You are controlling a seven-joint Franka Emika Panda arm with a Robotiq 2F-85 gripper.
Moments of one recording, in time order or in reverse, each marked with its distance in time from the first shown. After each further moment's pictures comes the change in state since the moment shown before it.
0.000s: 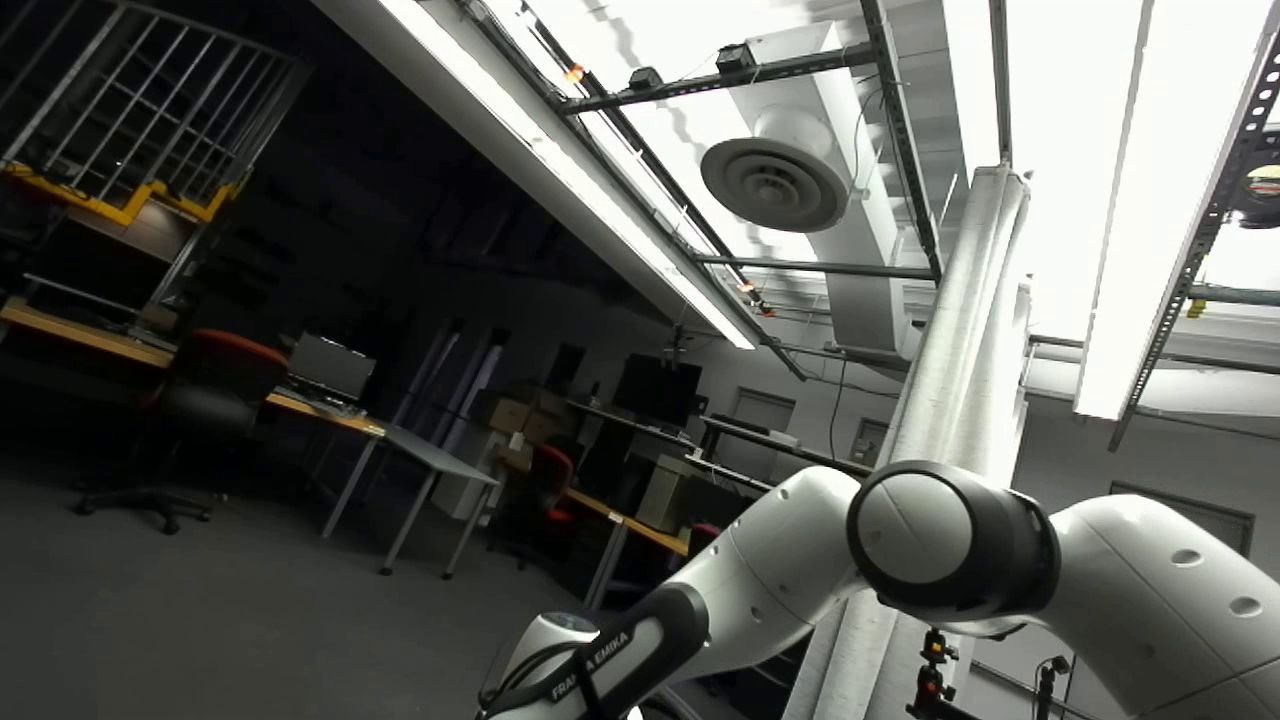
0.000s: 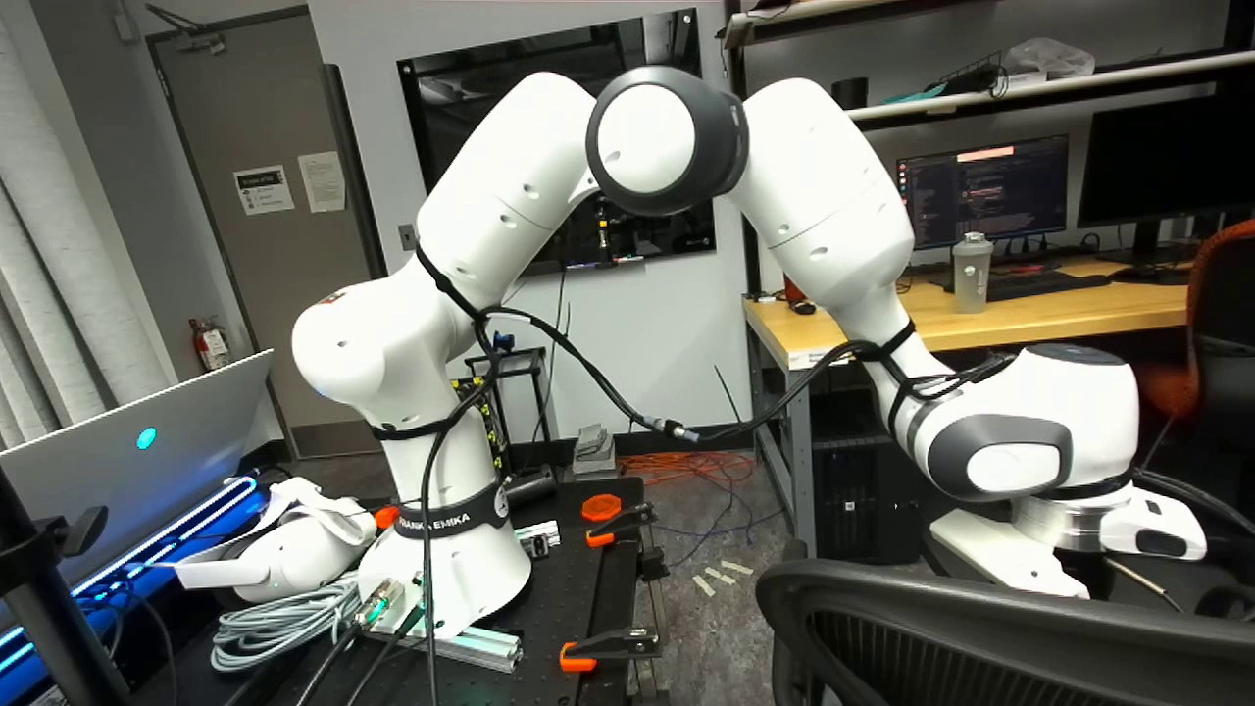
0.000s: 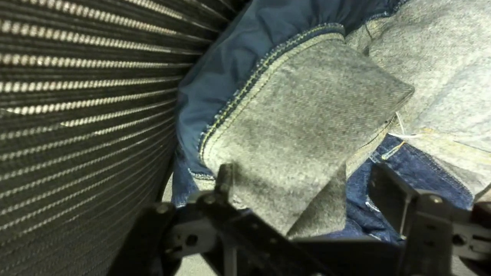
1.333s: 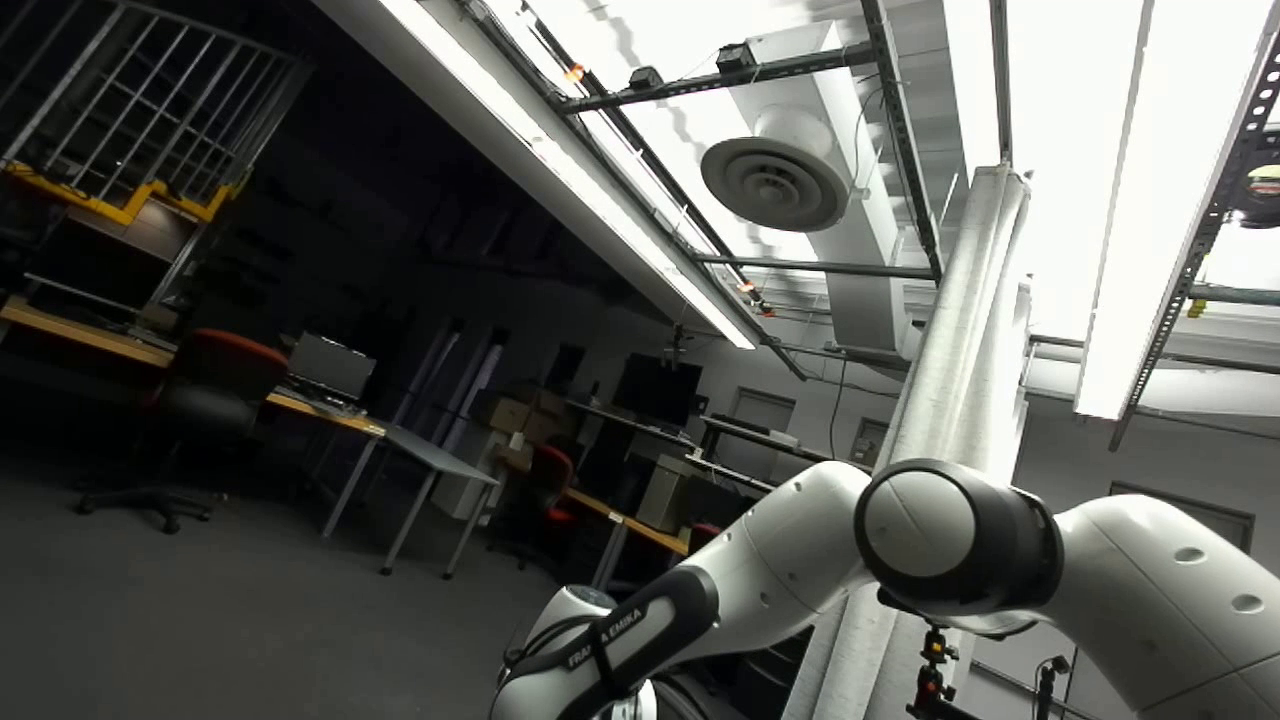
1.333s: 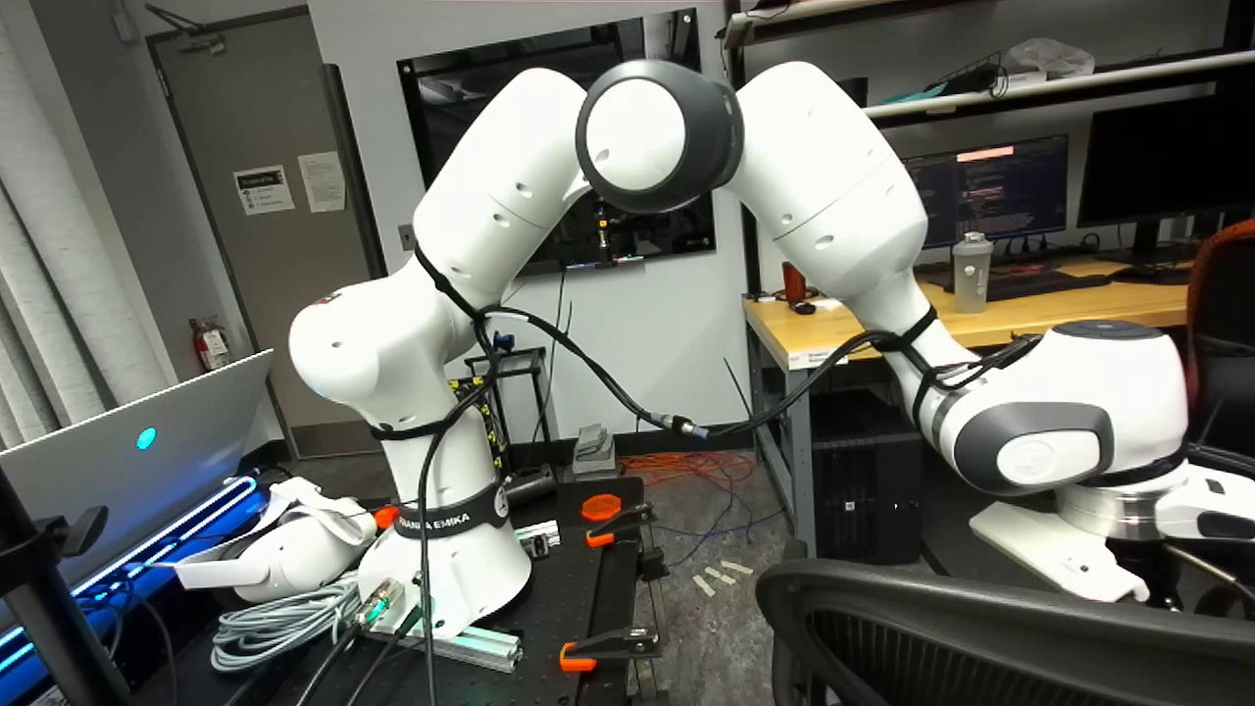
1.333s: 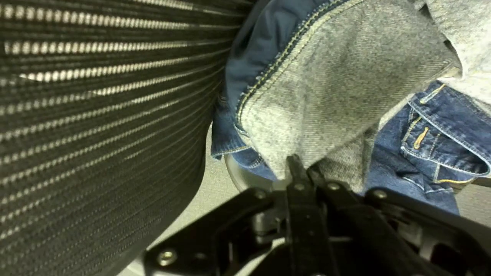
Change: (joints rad) arm -0.042 -0.016 0.006 0.043 -0.001 0.061 0.003
